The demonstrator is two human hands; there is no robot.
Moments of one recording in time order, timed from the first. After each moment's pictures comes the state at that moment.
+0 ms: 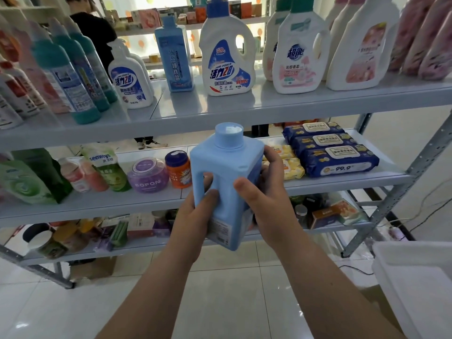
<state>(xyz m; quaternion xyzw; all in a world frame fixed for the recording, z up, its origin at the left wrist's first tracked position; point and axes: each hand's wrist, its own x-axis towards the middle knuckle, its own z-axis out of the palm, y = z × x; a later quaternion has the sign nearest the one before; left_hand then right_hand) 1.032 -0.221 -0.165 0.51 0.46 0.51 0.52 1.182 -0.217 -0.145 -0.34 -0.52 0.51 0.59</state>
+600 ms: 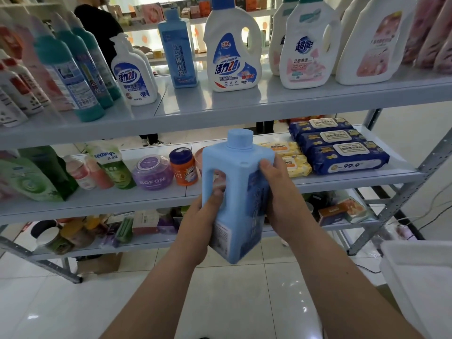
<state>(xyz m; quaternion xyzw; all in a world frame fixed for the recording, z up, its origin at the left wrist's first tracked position) 1.030 -0.213 -0.176 0.44 0.52 0.47 0.55 1.190 -0.192 -0.154 -0.35 -0.44 0.61 0.56</state>
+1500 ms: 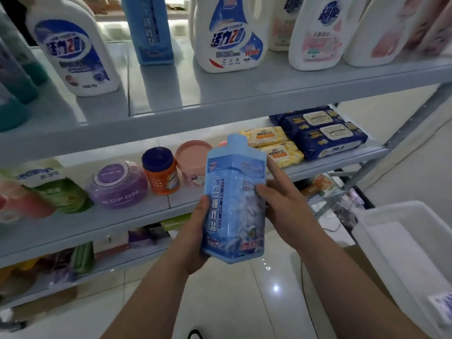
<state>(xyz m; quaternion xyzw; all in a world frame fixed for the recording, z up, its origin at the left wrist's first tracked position) 0.937 -0.078 -0.247 0.28 0.40 0.33 0.81 1.129 -0.107 -0.207 -0.49 -0.38 0.55 0.57</state>
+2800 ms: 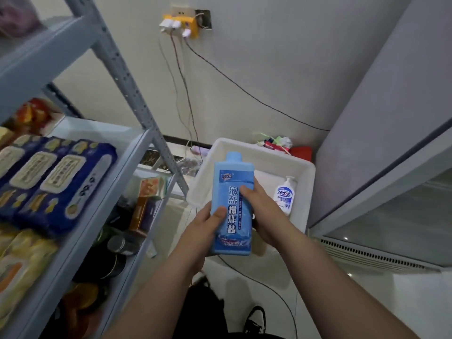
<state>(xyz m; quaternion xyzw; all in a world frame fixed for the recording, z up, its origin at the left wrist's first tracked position) 1.473 -0.190 -0.306 0.62 0.30 -0.11 0.72 1.561 -0.325 -0.309 -0.64 0.01 0.34 0.69</state>
